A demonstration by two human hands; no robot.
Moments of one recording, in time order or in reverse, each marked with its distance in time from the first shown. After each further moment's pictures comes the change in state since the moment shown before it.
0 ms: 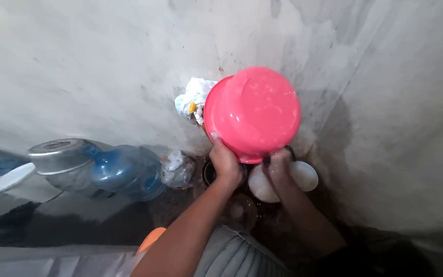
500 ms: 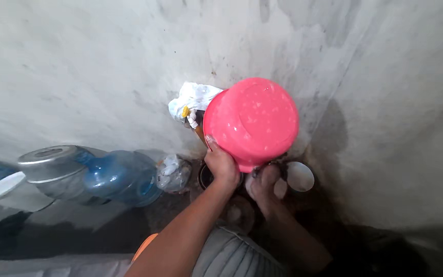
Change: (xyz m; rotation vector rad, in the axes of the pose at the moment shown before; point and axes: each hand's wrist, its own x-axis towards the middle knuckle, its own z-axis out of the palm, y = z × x) left_hand -0.002 -0.006 0.013 0.084 0.101 0.030; right_hand -0.016 0.046 0.006 0.093 0.199 -0.054
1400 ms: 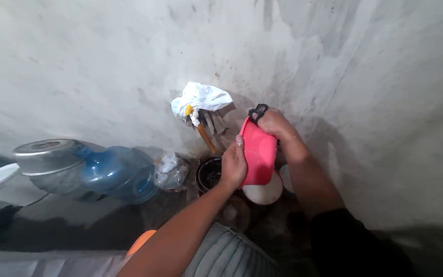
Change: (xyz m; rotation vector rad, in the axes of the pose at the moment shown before) left_hand -0.013 -0.014 -0.027 0.514 -0.532 0.266; right_hand 0.109 -0.128 0.068 -1.356 -0.666 -0.318
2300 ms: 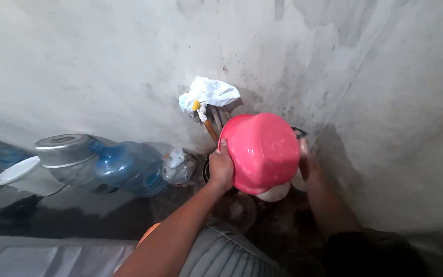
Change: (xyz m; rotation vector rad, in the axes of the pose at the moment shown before) left_hand -0.001 -0.010 -0.032 -0.189 0.213 -0.370; right_hand -0.058 0.130 0.063 1.126 0.077 0.048
